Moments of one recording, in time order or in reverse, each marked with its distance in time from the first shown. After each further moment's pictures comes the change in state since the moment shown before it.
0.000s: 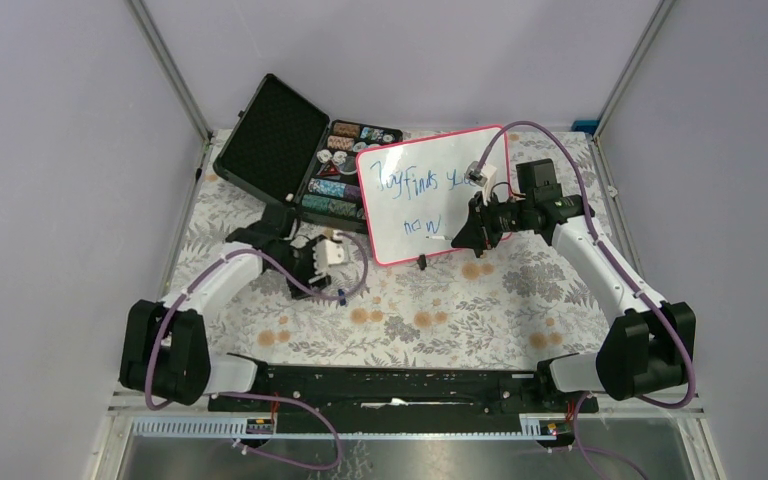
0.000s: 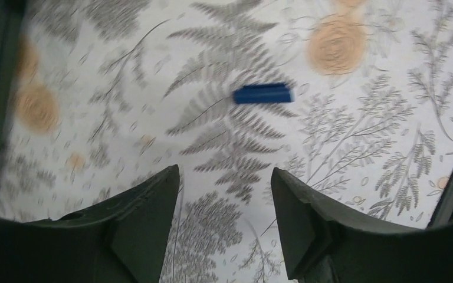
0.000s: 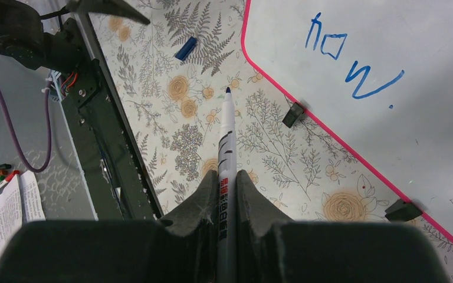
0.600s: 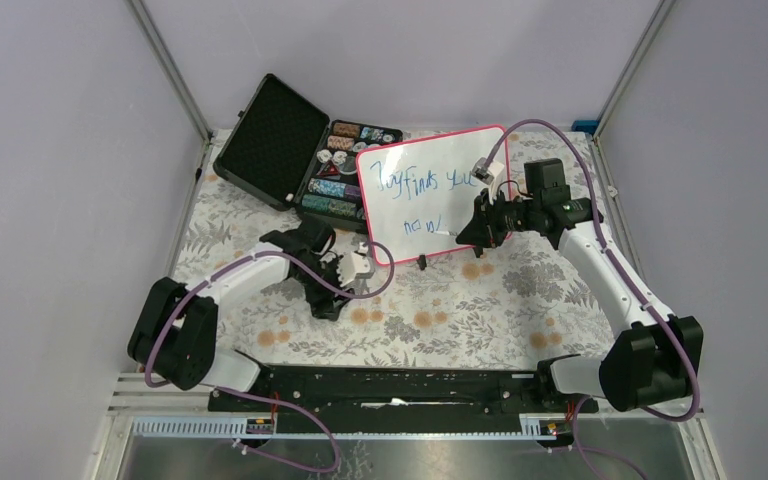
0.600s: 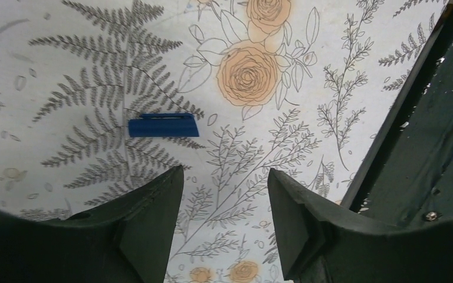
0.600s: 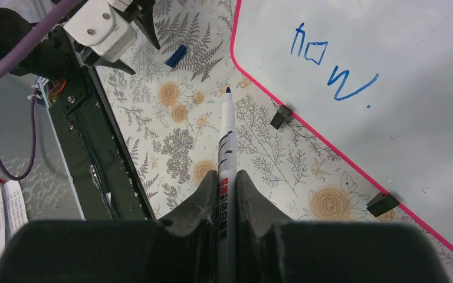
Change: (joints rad) left arm -0.264 0.088 0.004 -0.049 -0.100 -0.311; right arm -0.023 -0.054 -0.004 0.007 0.026 -0.001
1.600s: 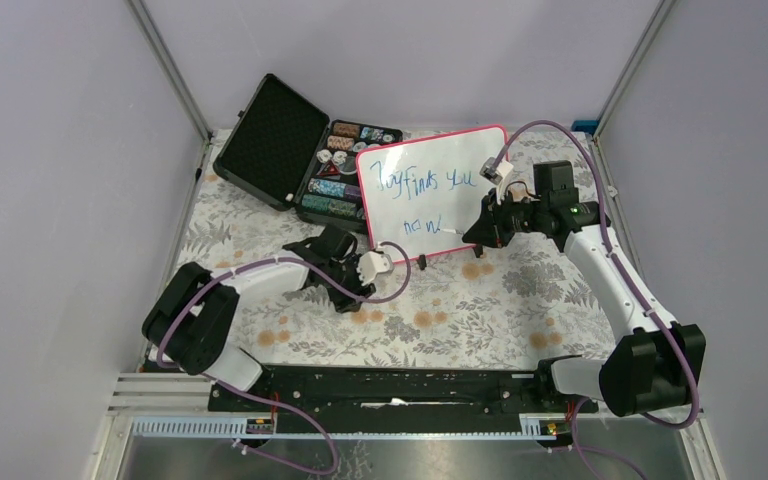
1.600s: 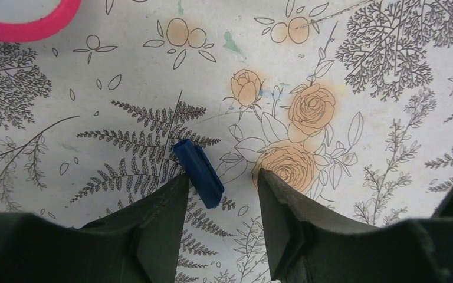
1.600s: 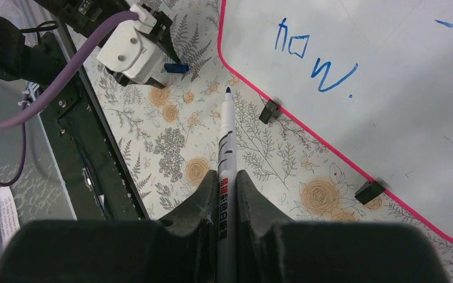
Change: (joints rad) left arm -0.120 0.117 -0.046 0.332 -0.081 -0.211; right arm -0.045 -0.028 -0.021 0.001 0.001 -0.011
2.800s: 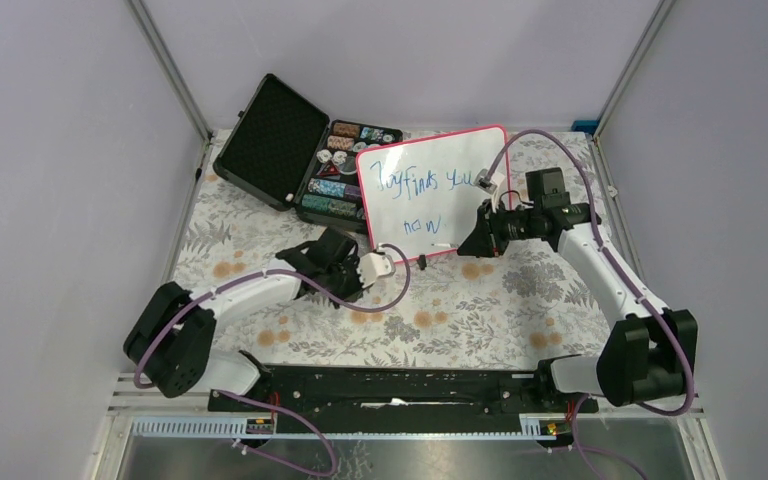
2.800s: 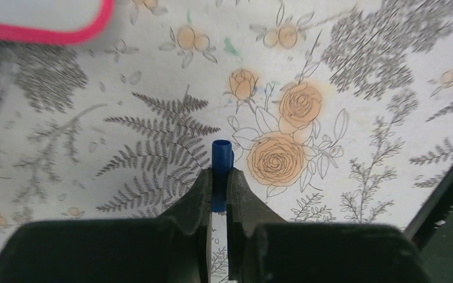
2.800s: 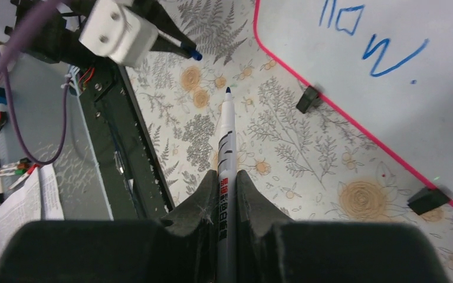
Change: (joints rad) left arm -0.079 -0.132 -0.048 0.013 -0.125 -0.032; right arm 0.007 0.035 -0.043 -0.013 -0.095 -0.010
